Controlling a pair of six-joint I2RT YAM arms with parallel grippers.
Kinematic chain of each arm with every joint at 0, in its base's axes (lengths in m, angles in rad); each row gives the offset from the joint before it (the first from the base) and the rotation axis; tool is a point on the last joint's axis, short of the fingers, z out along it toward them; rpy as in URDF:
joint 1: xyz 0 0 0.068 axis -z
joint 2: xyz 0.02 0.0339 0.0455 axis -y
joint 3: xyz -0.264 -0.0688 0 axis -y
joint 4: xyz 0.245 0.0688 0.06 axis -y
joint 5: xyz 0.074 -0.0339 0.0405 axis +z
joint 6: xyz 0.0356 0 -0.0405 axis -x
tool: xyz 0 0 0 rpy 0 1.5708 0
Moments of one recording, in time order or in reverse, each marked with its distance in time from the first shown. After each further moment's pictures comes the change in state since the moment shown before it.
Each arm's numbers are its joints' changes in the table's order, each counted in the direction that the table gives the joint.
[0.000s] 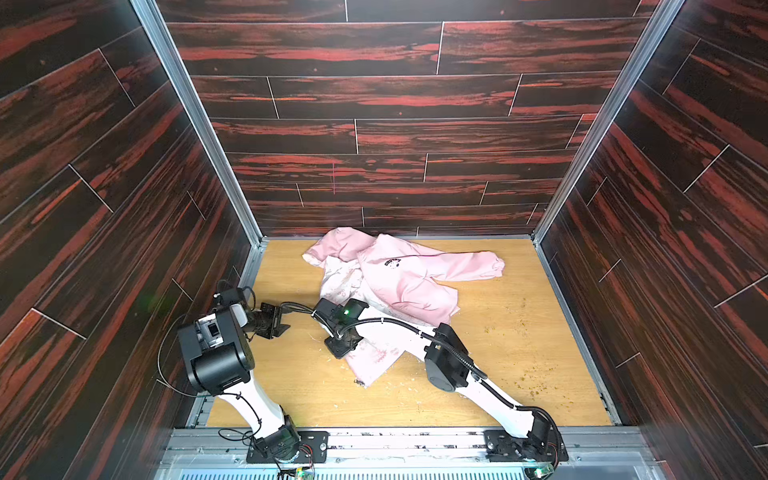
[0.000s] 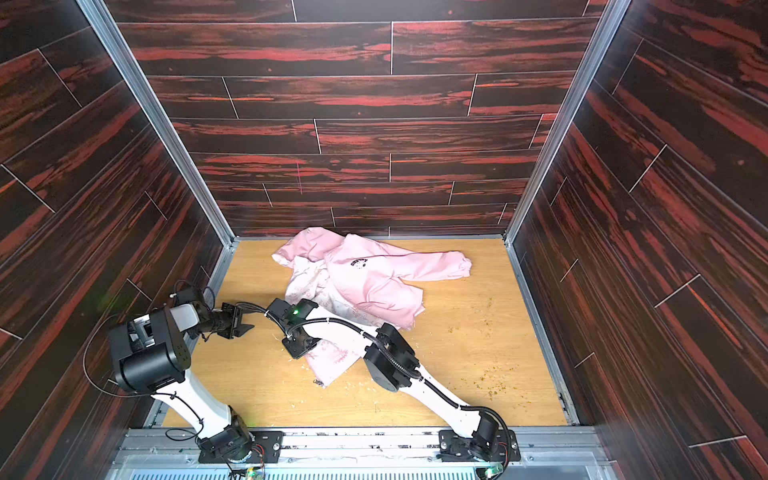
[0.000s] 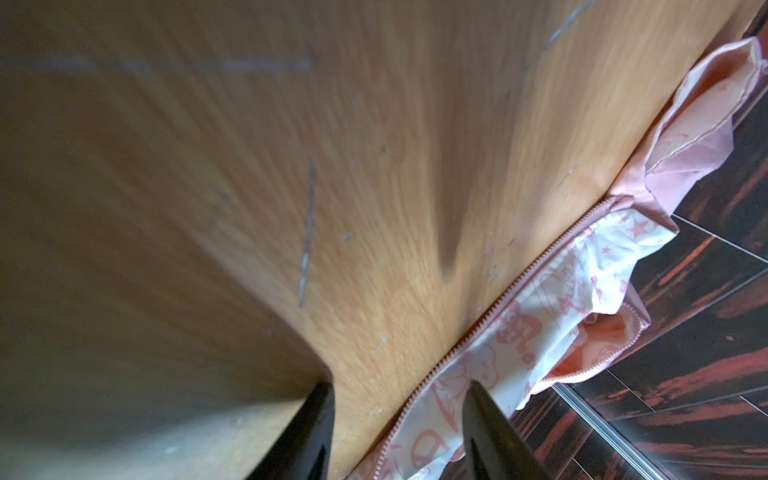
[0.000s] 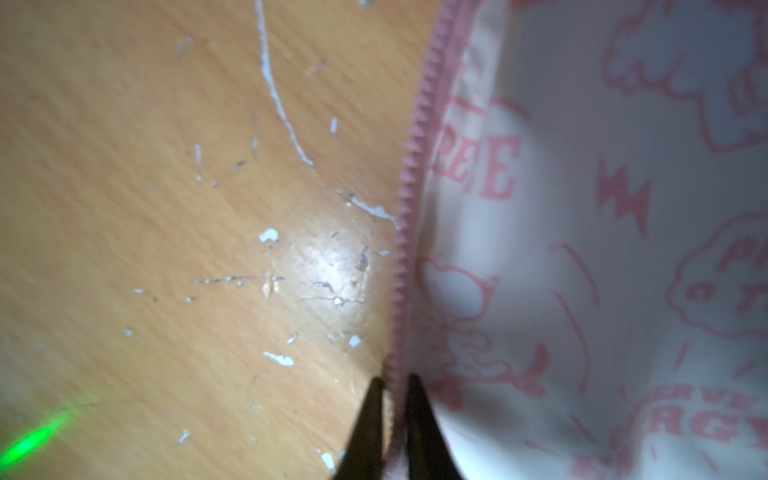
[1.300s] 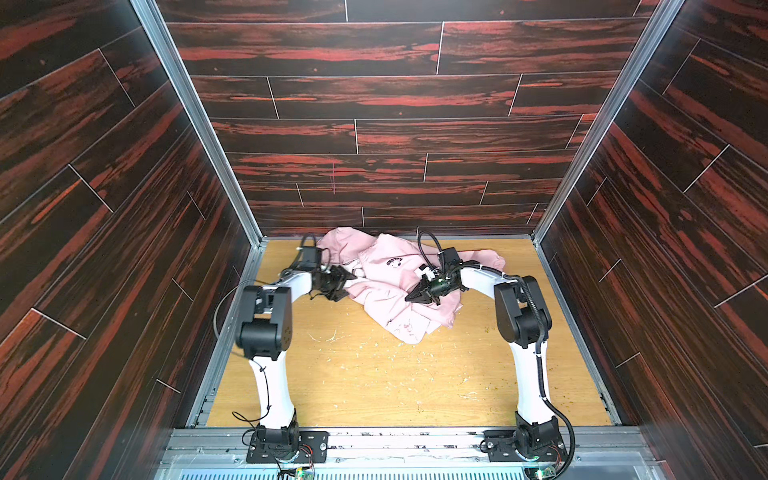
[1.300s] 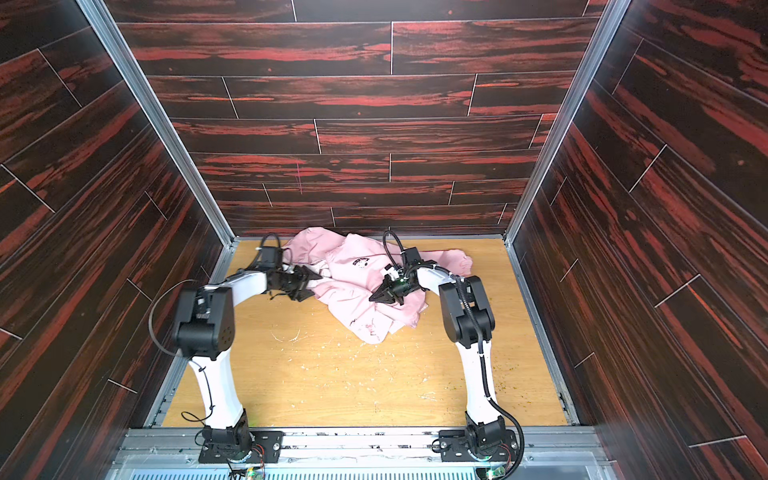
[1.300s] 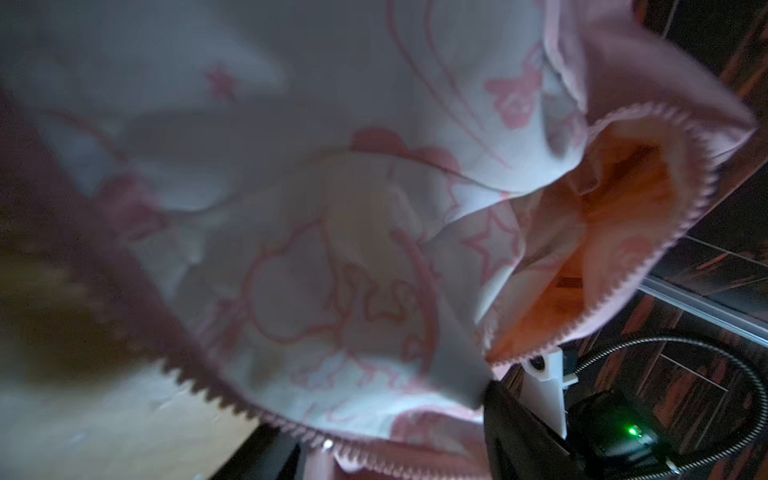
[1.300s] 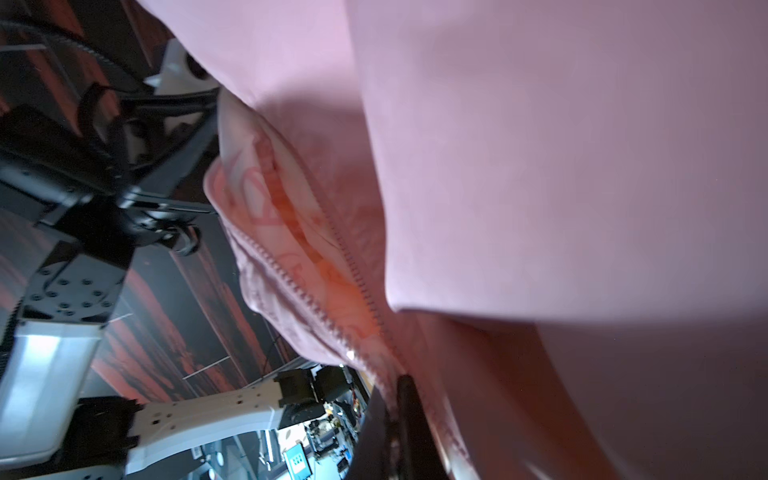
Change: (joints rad) left arm 0.581 -0.294 0.465 0.095 0.071 0.161; right arm 0.784 0.335 -0.785 0.564 0.981 -0.190
